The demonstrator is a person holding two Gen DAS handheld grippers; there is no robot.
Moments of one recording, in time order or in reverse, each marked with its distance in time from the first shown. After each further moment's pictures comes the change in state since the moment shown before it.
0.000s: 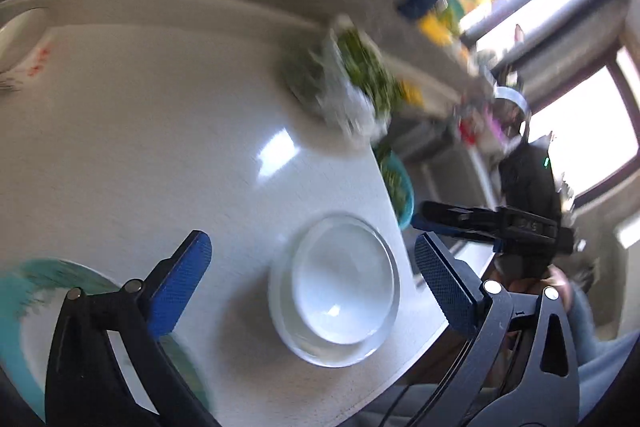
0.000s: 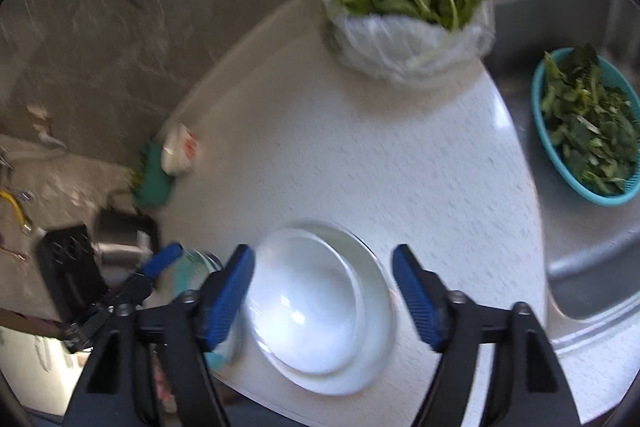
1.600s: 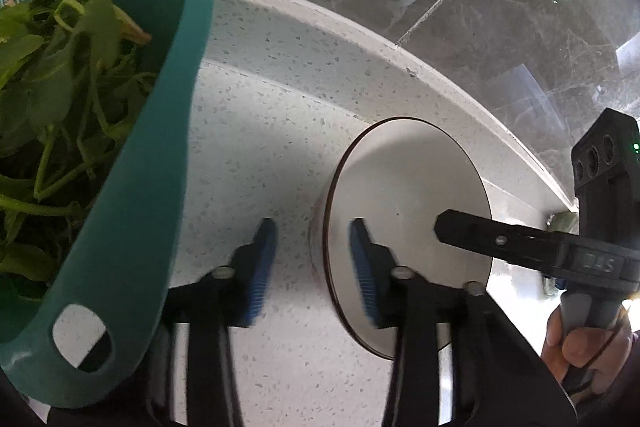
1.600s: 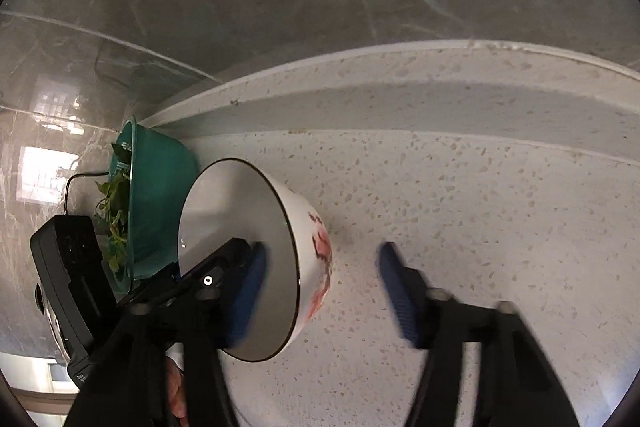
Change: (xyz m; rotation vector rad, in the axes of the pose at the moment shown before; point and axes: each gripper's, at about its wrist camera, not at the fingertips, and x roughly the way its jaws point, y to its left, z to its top) left arm -0.010 0.376 0.198 -0.304 -0.058 0.371; right arm 0.385 0.277 0.143 -0.272 0.317 -0.071
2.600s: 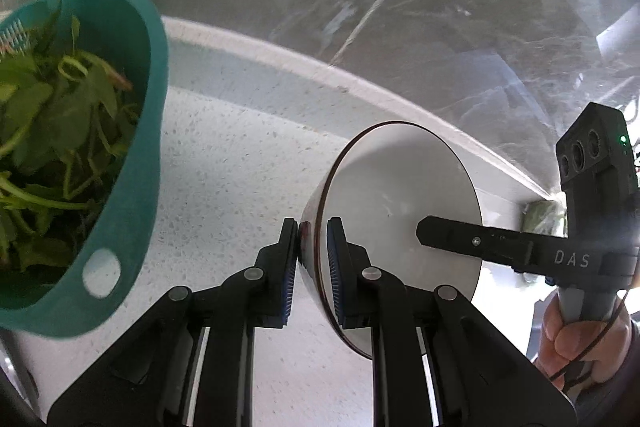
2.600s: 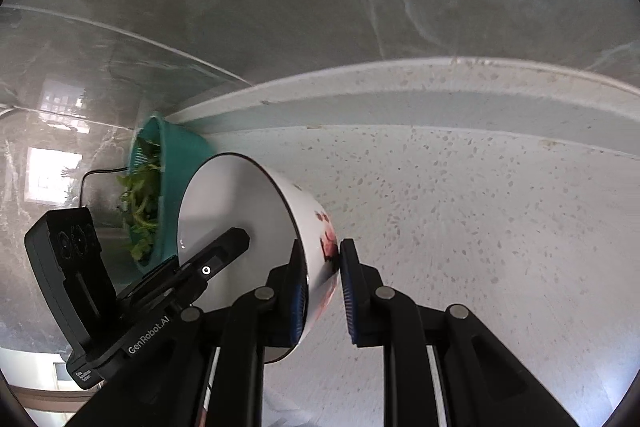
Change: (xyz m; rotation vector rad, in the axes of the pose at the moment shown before) left arm -0.034 -0.028 -0.002 0.071 -0.001 -0.068; right arm -0.038 0.015 -0.010 0.006 0.005 0.010
